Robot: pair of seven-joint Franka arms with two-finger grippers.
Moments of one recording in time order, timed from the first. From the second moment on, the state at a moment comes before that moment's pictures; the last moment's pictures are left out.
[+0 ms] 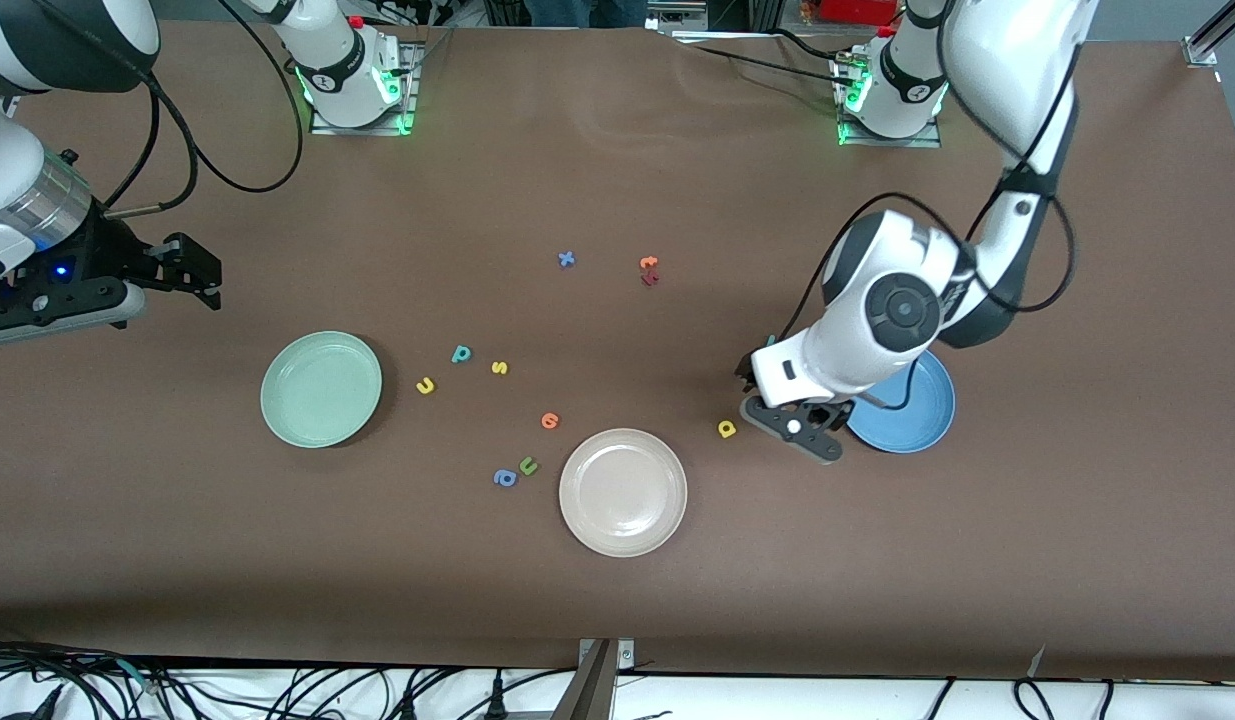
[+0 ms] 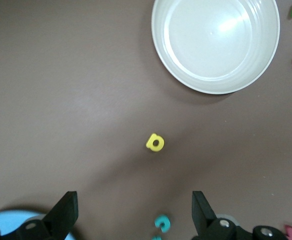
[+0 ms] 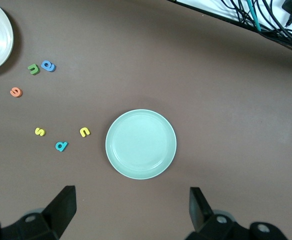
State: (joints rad) left arm -0.29 0.60 -0.14 -1.52 -0.04 2.16 0.17; right arm 0.12 0.14 0.01 -1.52 -0.06 1.73 -0.13
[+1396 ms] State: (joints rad) left arm -0.34 0.85 -0.14 -1.51 -0.02 2.44 0.47; right arm 0.27 0.27 0.10 -1.83 -0.10 2.12 -0.13
